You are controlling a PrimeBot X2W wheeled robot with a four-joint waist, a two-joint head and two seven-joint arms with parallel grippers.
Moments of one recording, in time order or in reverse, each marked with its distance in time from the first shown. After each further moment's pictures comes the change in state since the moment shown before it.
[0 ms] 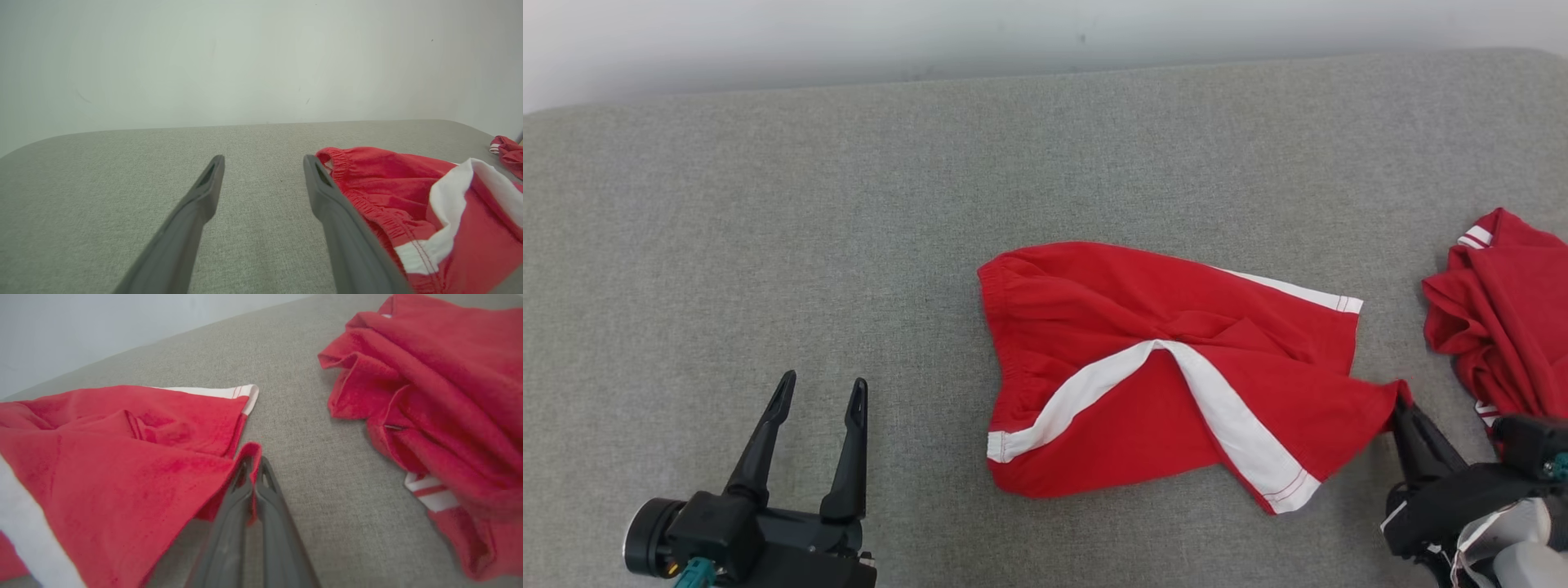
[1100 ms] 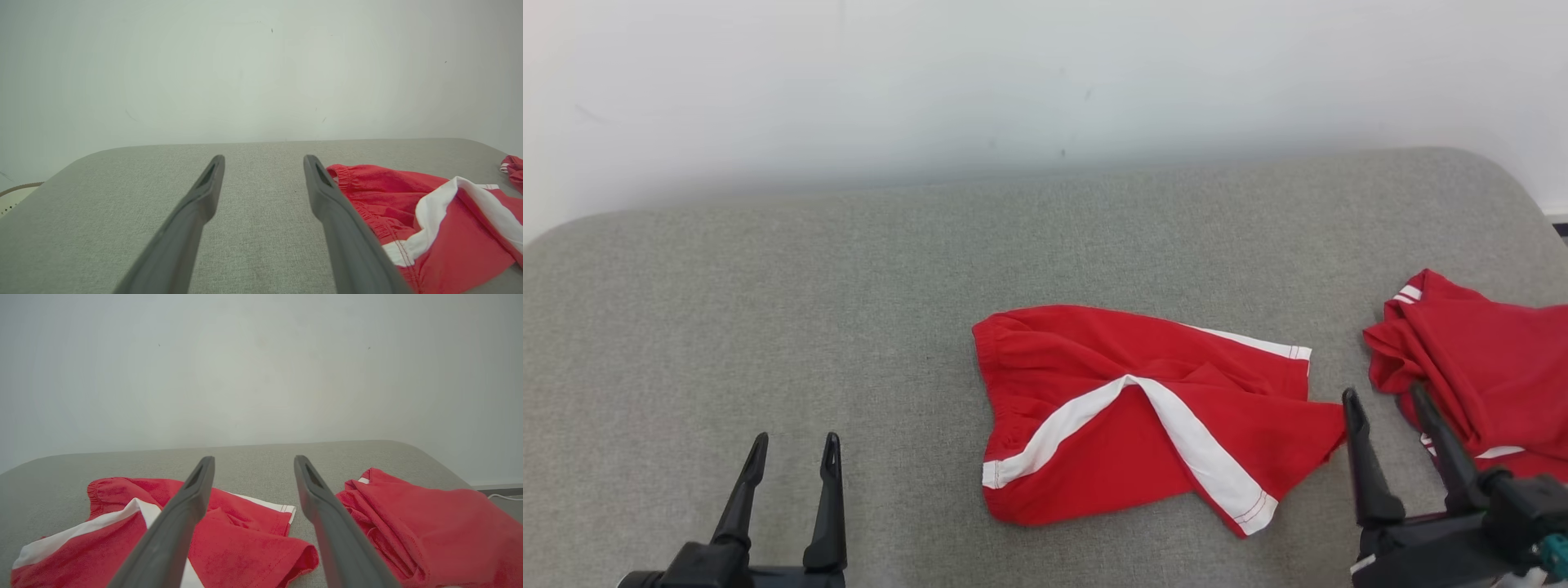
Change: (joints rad) left arm 0.109 0.002 0.018 -0.019 -0.002 0.097 0.032; right arm 0.217 0.206 -0.156 -0.417 -0.385 0.000 -0.038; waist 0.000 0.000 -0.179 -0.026
